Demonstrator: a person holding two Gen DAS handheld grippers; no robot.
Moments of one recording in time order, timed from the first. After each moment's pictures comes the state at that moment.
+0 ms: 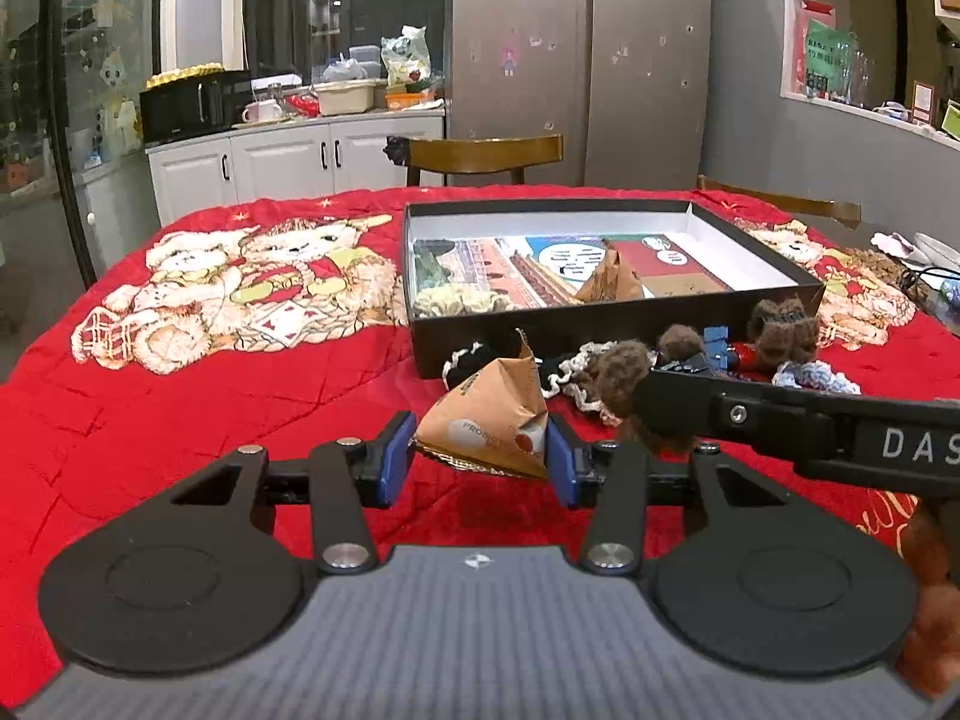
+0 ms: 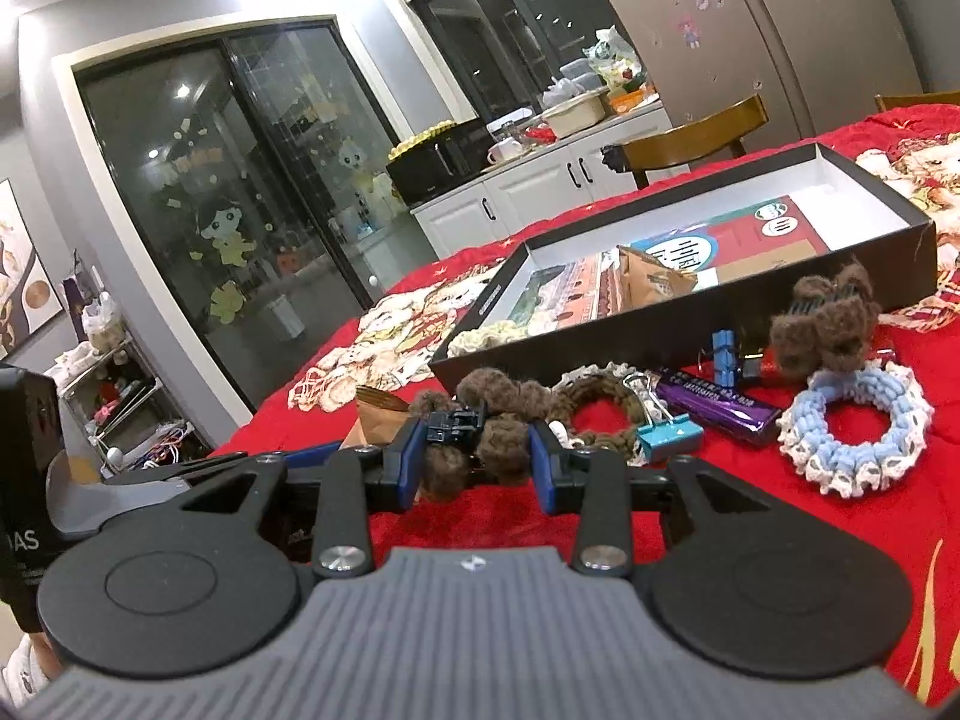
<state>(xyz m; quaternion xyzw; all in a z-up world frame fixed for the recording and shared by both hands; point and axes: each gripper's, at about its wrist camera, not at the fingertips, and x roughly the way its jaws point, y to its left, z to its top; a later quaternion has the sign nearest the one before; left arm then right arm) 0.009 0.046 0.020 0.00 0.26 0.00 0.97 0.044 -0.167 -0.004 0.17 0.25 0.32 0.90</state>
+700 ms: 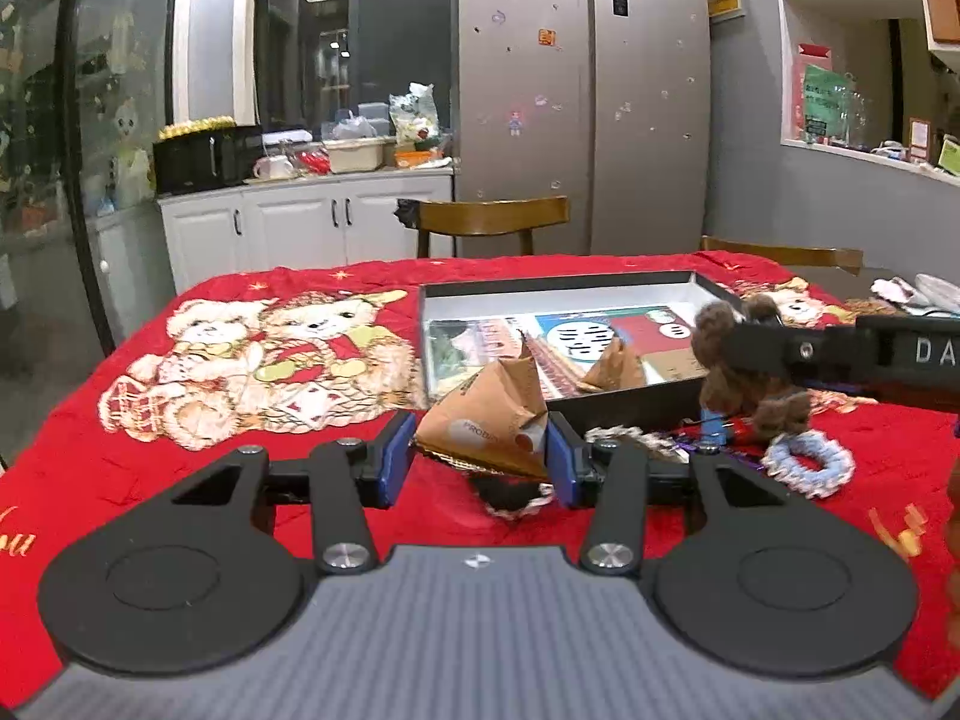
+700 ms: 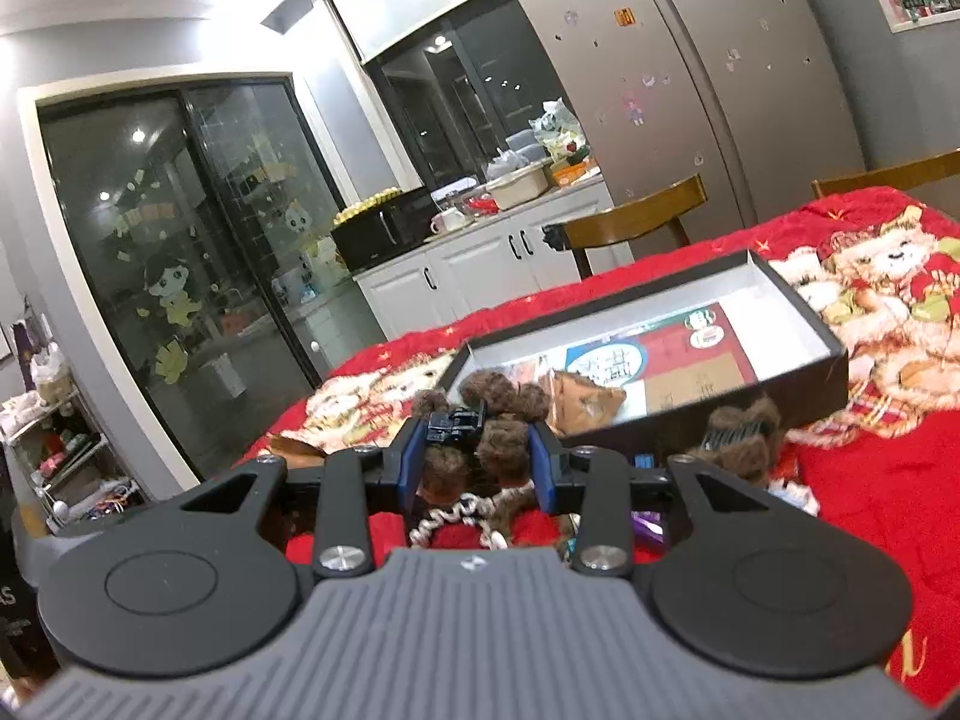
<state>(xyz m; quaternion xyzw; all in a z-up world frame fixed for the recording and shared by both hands) 0.003 0.047 0.059 0.01 0.21 0.00 0.98 0.041 -0.190 0.048 0.17 0.20 0.25 0.93</state>
